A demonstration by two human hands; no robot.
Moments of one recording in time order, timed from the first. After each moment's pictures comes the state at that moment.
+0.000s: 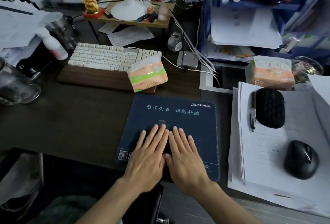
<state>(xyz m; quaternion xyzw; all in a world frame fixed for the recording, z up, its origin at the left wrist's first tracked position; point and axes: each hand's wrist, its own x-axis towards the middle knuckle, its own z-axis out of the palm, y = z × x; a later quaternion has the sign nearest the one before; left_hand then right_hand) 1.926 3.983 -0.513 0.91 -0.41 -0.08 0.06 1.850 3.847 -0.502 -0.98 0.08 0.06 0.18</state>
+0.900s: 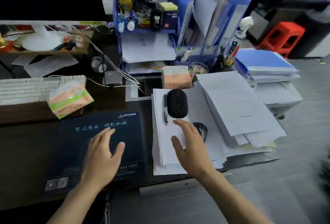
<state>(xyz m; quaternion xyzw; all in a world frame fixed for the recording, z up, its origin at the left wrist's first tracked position) 1.884 3.895 -0.415 0.91 -0.29 -0.10 0.29 1.719 3.713 -0.392 -0.88 0.31 -0.17 0.33</state>
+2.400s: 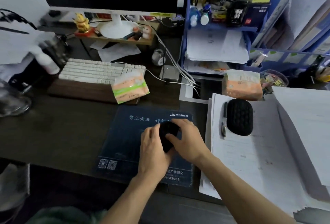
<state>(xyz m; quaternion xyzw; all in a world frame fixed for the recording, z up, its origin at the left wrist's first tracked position) 1.895 3.877 -0.449 0.92 -0.17 -0.06 0.34 1.872 3.750 -0.434 -0.91 0.17 -0.02 0.39</state>
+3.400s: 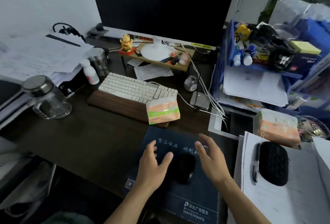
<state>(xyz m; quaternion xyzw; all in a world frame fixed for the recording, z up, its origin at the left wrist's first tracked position) 1.964 3.945 -0.433 0.86 -0.01 -0.17 0.48 1.920 3.760 -0.422 -0.82 0.24 -0.05 0.52</state>
